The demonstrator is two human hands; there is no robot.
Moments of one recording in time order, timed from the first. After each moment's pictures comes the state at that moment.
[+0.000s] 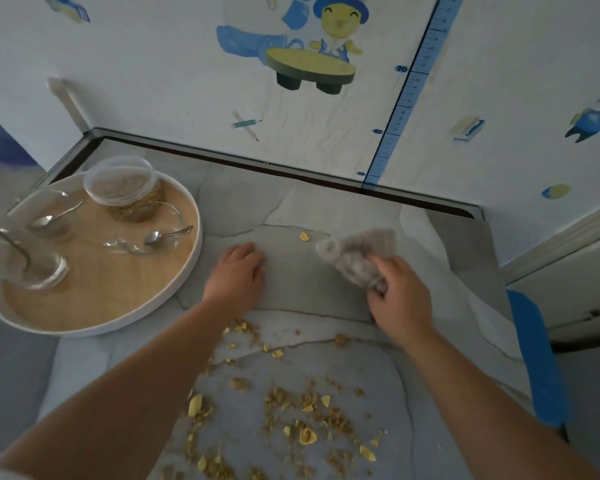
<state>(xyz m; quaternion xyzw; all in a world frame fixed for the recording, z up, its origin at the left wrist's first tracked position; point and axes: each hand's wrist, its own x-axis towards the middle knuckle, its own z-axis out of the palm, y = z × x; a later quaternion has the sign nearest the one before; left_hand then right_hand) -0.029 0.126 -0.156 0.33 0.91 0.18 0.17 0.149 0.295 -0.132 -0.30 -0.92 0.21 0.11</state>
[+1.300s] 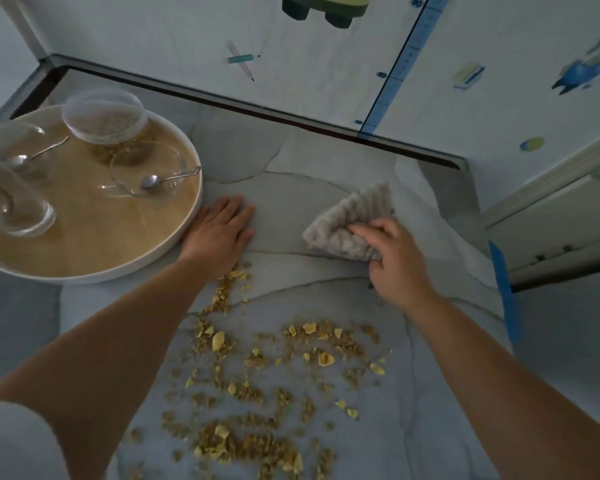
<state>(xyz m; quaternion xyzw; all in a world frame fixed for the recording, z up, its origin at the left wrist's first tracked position) -0.054 0.076 -0.184 0.43 0.88 0.09 0.16 0.159 0.243 -0.118 -0.28 -0.94 0.19 0.10</state>
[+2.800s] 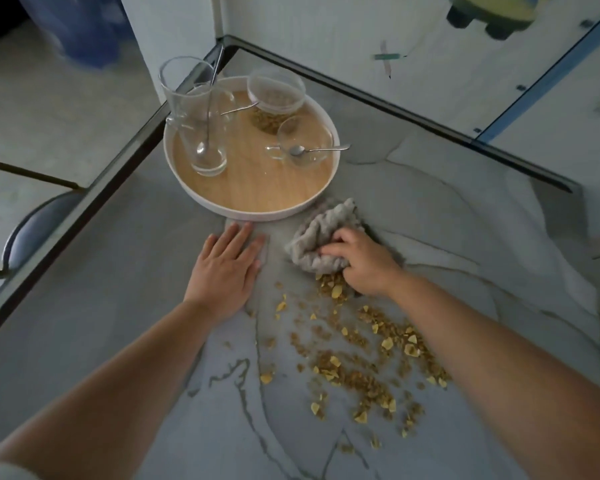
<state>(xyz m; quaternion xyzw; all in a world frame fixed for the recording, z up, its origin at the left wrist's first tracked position) -0.022 -0.134 -0.186 0.36 0.92 0.09 0.11 0.061 0.092 -0.142 -0.07 -0.96 0.21 -0.16</state>
